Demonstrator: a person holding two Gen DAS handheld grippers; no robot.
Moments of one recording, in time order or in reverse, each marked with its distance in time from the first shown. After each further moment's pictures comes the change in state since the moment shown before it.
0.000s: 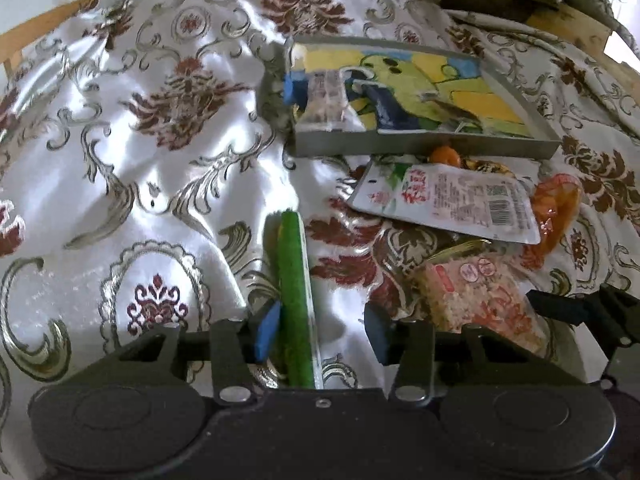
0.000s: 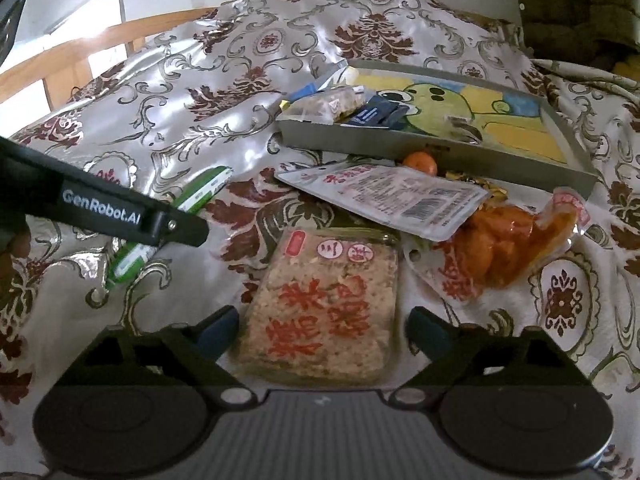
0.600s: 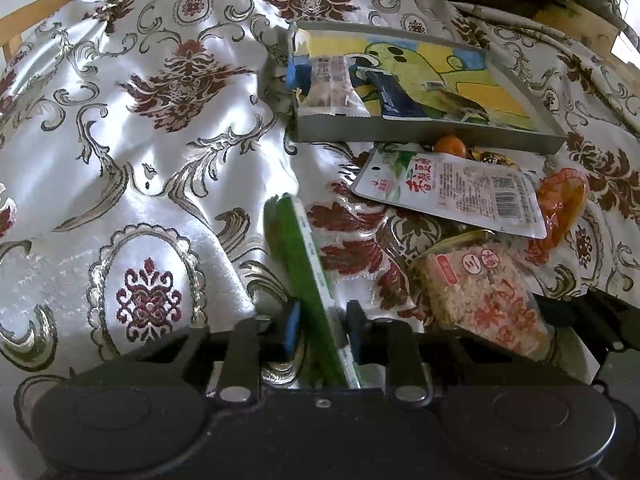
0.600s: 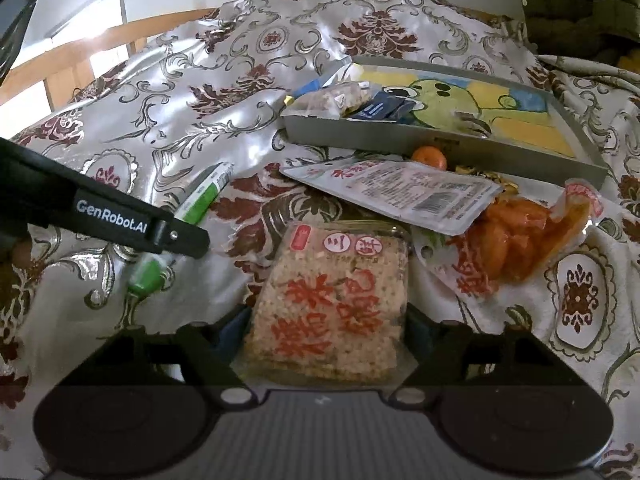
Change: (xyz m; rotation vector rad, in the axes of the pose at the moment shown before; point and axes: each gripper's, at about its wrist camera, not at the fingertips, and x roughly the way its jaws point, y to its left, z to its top) left arm 0.008 0.002 -0.002 -0.021 0.028 -0.014; right arm 0.009 0.003 -0.003 0.005 -0.004 0.015
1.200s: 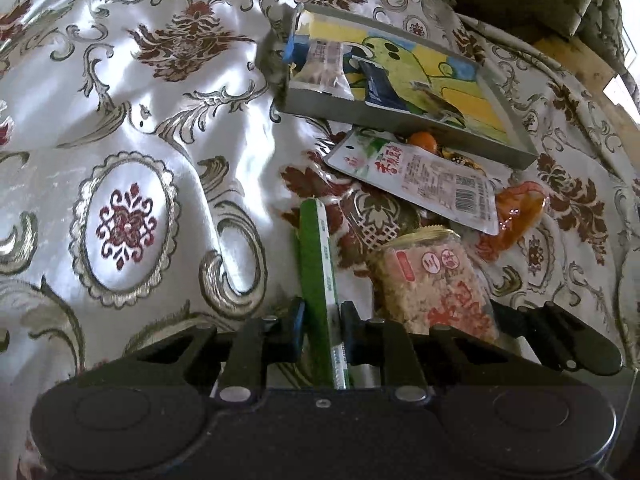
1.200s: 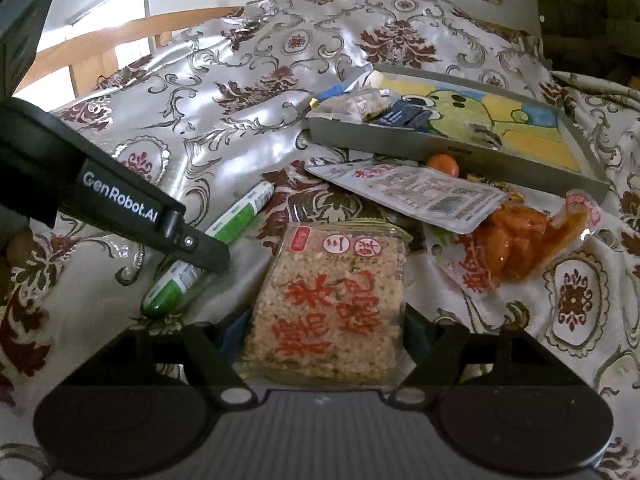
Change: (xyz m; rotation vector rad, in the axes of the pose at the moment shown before) left arm -0.019 -0.001 -0.018 -0.168 0.049 -0.126; right arm -0.020 0.009 -0.008 -0.062 -0.014 0.023
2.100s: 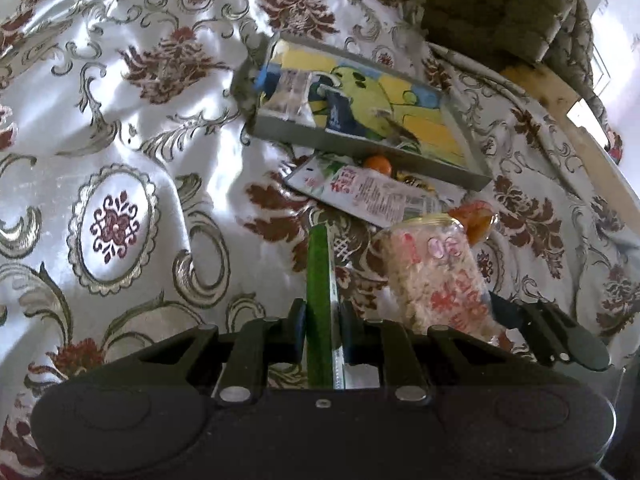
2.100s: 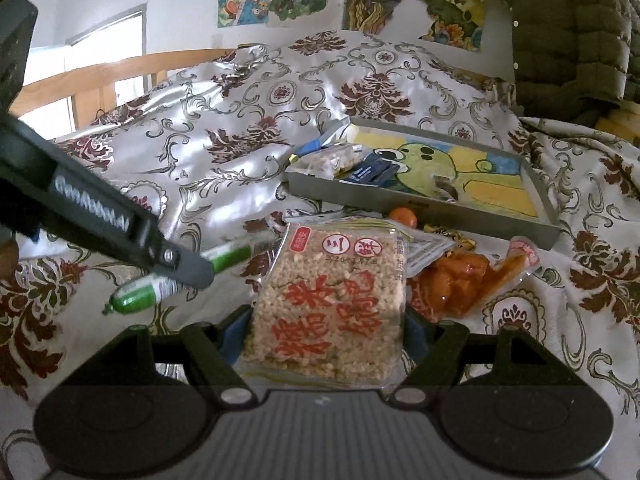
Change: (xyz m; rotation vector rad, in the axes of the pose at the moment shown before) left arm -0.029 -0.011 -0.009 -0.017 -0.080 -0.085; right arm -0.041 -0.008 0.001 -0.023 -0.133 -0.065
